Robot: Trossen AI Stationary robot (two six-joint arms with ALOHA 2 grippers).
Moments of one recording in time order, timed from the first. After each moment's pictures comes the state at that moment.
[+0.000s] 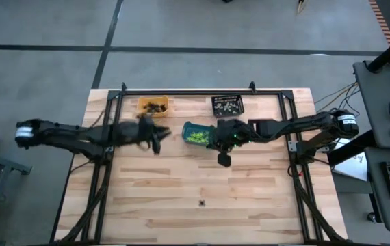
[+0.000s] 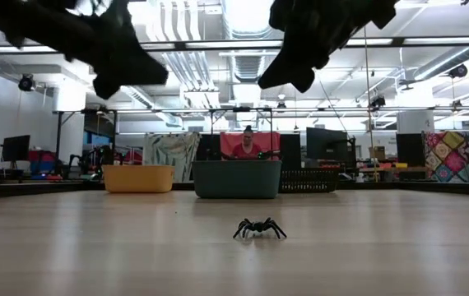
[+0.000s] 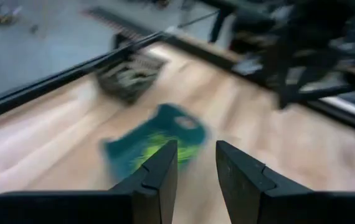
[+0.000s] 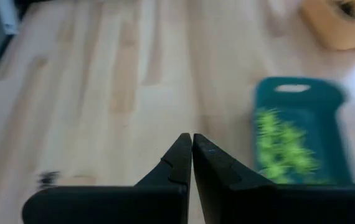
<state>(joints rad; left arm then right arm) 0.04 0.93 0.48 0.12 -0.31 -0.39 -0.03 1.48 1.00 -0.17 -0.09 0.07</state>
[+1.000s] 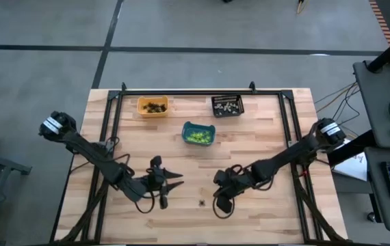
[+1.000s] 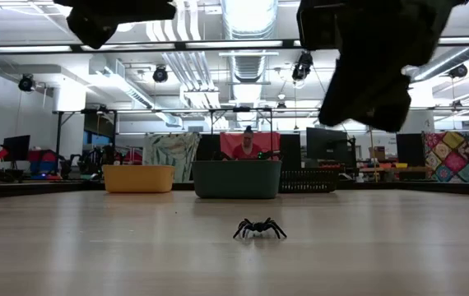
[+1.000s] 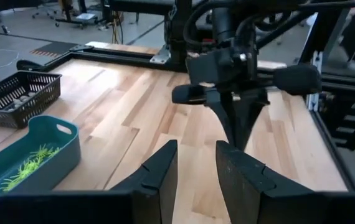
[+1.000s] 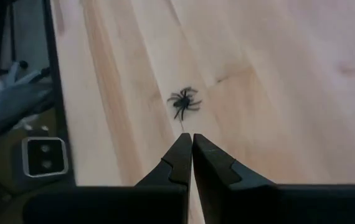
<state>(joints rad) -0.64 1.43 0.76 0.30 -0.81 -0.38 0.44 1.70 1.01 -0.13 0.05 0.88</state>
